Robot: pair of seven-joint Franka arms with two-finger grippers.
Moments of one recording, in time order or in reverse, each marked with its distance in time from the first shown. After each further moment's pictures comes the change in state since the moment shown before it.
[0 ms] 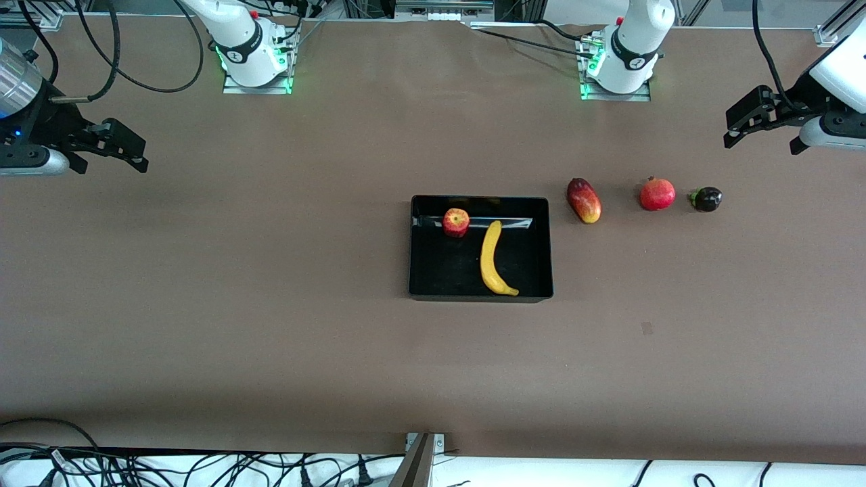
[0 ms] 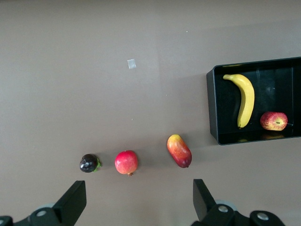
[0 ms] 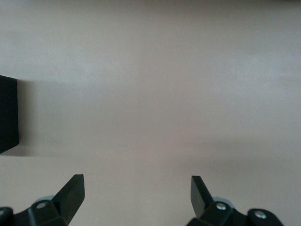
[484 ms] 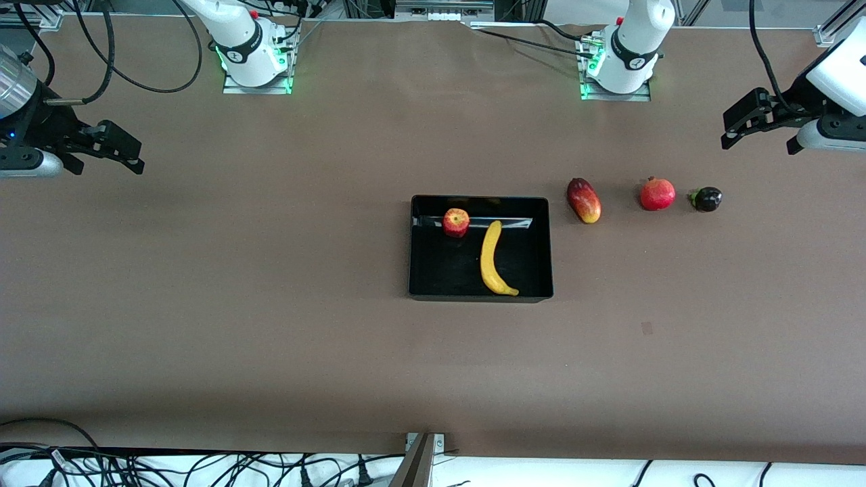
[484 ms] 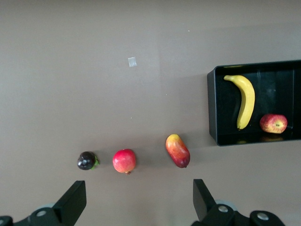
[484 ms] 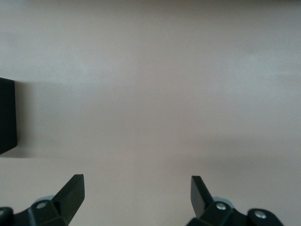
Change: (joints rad) left arm -0.006 0.006 -0.008 -0.008 0.000 0.000 -0.073; right arm -0.001 0.003 -0.009 0.000 0.000 0.004 0.000
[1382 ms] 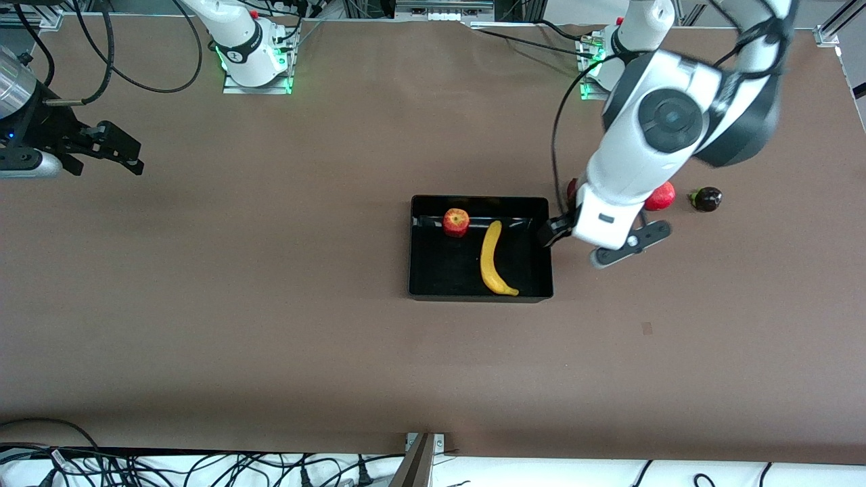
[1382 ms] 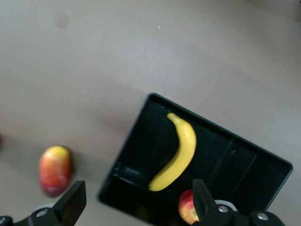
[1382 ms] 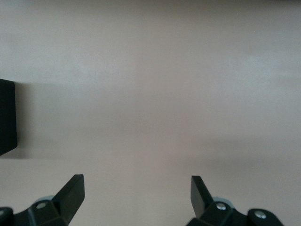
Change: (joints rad) left arm -0.207 0.401 -0.142 -0.025 0.000 0.434 -0.886; right arm 0.000 0.000 0.000 0.000 0.000 0.002 0.000
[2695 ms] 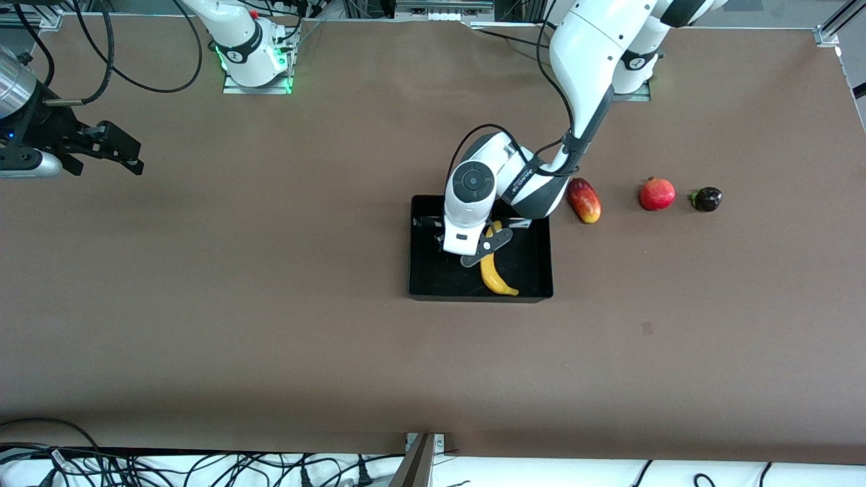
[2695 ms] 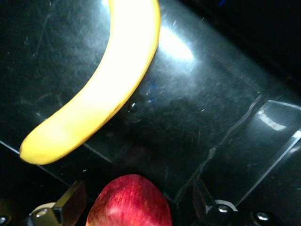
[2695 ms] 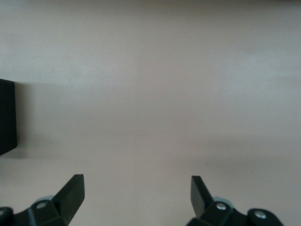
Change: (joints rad) left arm -0.247 0.350 -0.021 -0.047 0.001 0.340 -0.365; right arm 0.000 0.000 0.000 0.000 0.000 0.000 0.000
